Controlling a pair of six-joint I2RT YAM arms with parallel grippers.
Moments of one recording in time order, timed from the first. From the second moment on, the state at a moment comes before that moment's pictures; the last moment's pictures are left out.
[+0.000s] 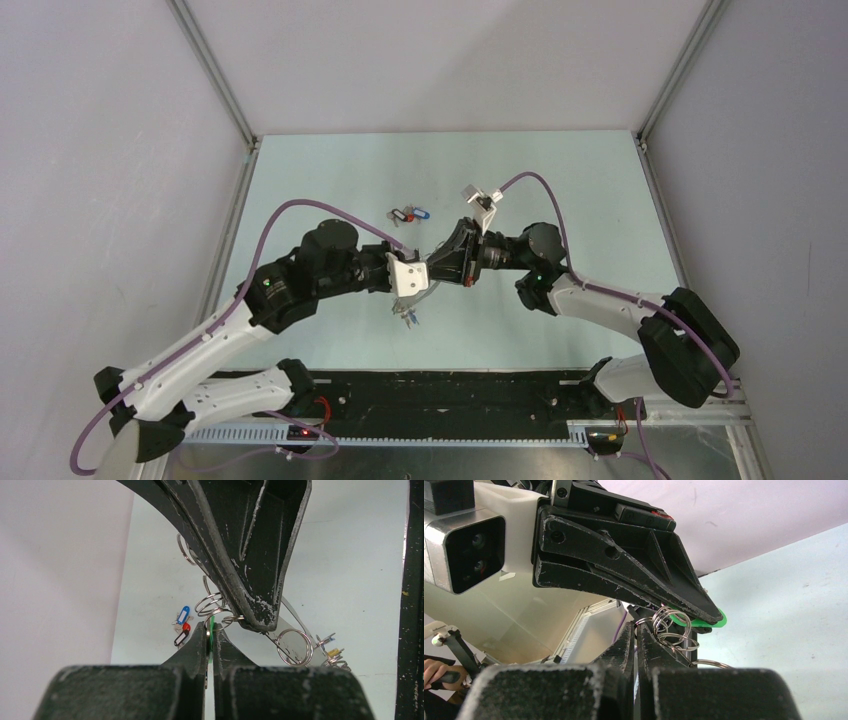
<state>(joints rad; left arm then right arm) -0.90 0.92 1.06 -0.56 0.16 0.76 0.74 1.38 0.69 1.10 -0.89 0.89</state>
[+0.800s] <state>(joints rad) -0.88 0.89 1.00 -0.53 0.15 0.73 0.74 1.34 0.73 0.74 -0.85 0.70</state>
